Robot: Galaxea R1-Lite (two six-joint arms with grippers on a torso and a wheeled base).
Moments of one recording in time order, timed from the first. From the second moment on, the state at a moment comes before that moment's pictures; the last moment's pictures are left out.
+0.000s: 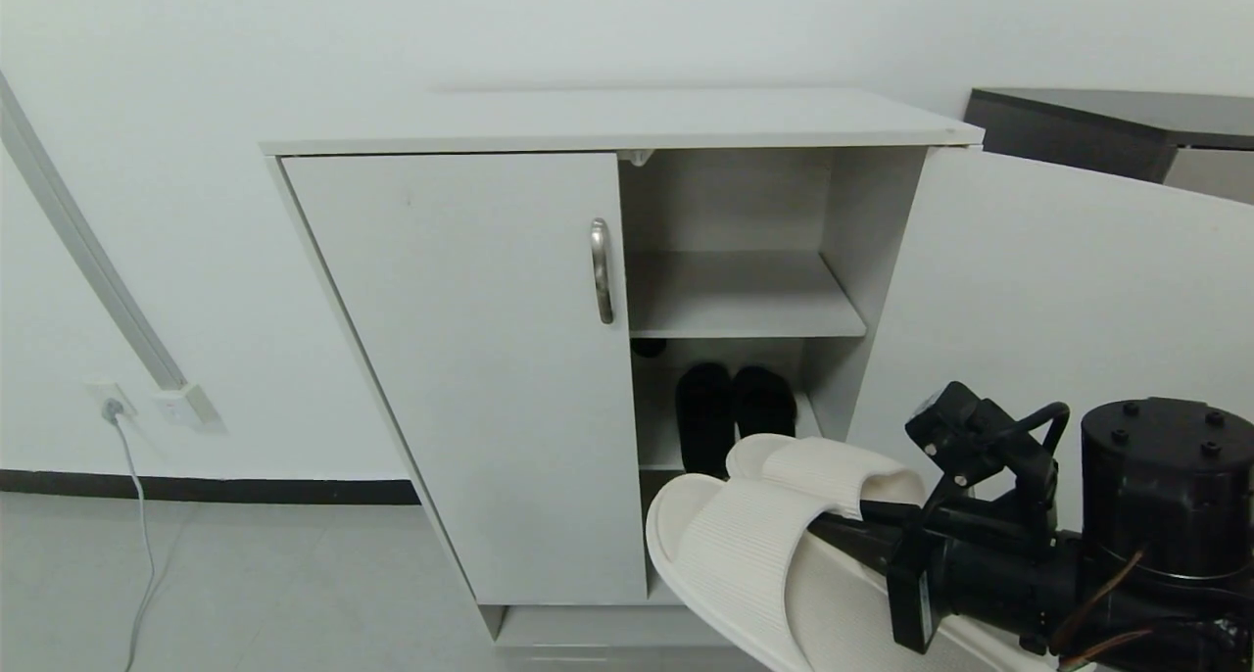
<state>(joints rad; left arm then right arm) 0.00 0.00 0.00 0.00 0.00 0.00 0.75 1.53 -0.48 -0.75 0.08 0.04</state>
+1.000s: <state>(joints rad) 0.00 0.00 0.00 0.00 0.00 0.01 0.84 1.62 -0.52 -0.76 -0.21 0.09</state>
